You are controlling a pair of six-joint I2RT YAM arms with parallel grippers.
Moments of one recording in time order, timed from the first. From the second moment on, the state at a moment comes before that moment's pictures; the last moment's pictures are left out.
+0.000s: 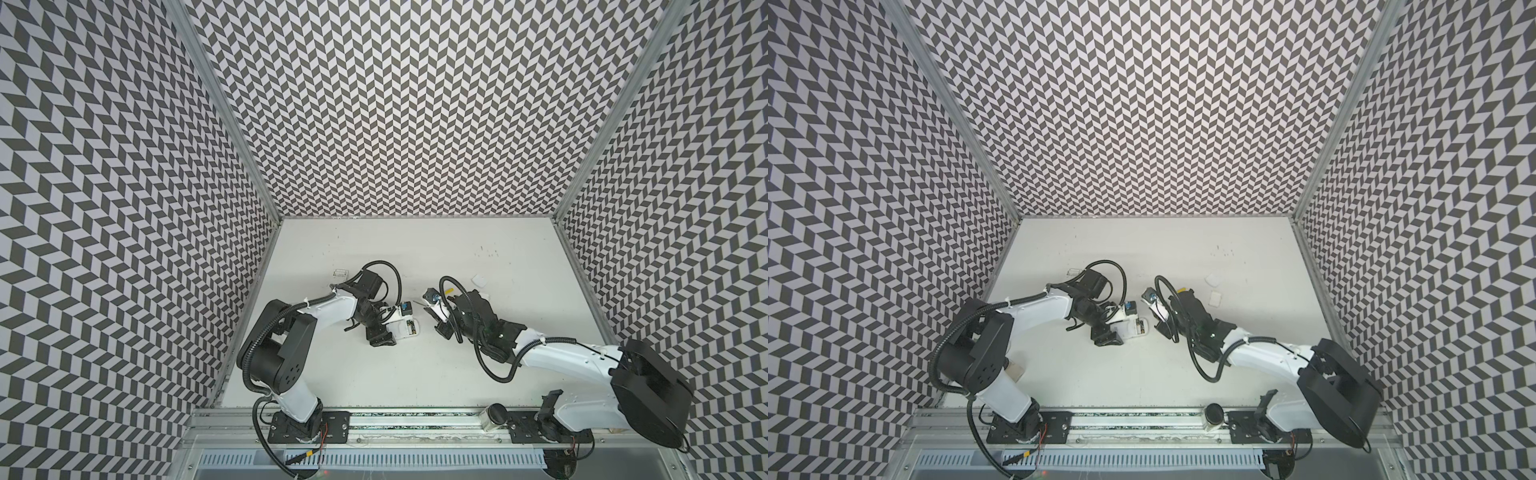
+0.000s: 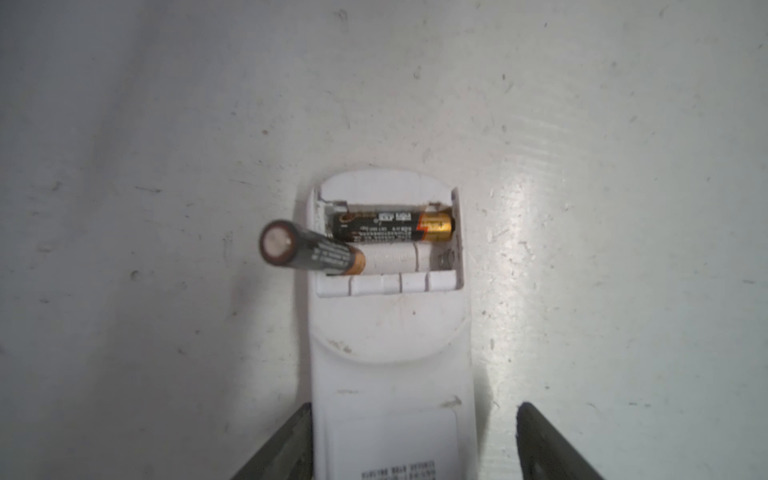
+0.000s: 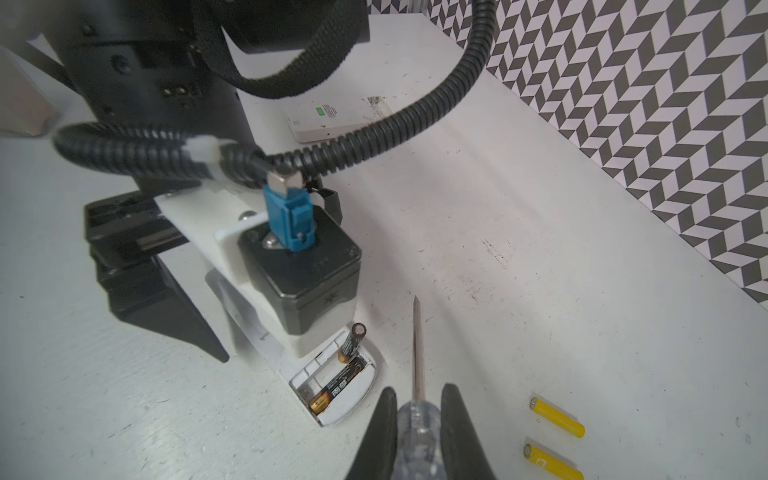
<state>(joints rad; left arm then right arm) -0.47 1.67 0.91 -0.56 0.51 0.88 0.83 1.33 0.62 0.23 0.04 -0.23</state>
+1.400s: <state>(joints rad) -0.48 1.78 1.03 -0.44 0.67 0.74 0.72 1.16 0.49 0.21 0.01 -0.17</state>
